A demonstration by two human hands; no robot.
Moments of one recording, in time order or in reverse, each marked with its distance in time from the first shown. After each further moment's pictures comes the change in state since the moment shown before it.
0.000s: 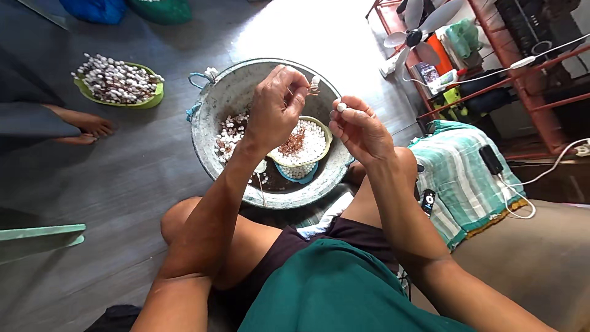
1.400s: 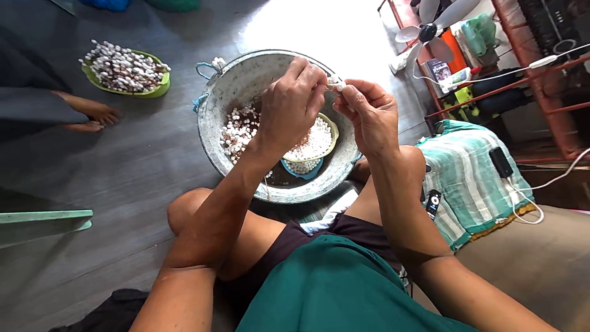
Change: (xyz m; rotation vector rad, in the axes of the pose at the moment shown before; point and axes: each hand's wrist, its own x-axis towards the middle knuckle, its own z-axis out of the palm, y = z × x) left_hand -0.005 0.011 0.006 0.329 0.029 0.085; right_hand 0.017 0.010 0.029 -0.497 0.219 -0.275
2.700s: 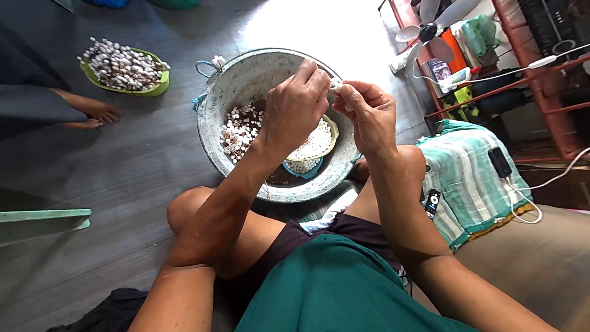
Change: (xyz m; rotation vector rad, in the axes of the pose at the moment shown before) left_hand -0.002 0.008 0.002 0.130 -0.029 0.056; right_hand 0.000 0.004 0.002 -0.081 0.034 -0.021
